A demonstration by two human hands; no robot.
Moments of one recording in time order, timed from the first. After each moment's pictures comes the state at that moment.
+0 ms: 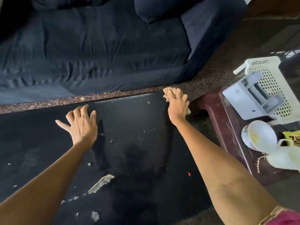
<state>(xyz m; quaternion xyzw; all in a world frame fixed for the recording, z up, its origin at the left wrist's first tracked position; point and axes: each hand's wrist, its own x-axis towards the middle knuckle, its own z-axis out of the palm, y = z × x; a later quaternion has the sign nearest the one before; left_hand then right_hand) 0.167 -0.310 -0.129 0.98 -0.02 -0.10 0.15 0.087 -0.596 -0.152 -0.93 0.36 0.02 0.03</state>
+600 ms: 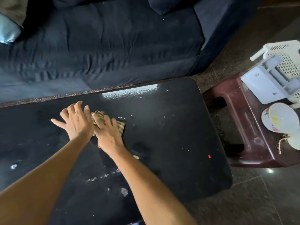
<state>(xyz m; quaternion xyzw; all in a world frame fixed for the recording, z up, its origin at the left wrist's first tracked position) 0.162 -0.231 -0.115 0.99 0.01 -0.09 0.15 0.095 -0.292 -0.158 -1.00 -0.01 0.04 0.09</state>
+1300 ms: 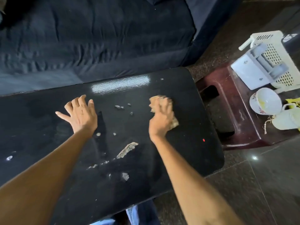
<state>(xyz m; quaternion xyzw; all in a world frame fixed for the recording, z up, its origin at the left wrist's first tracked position) 0.151 -0.224 -0.120 0.98 -0.02 -0.10 0.18 0.024 -0.399 -0.166 -0.88 0.44 -0.12 0.14</state>
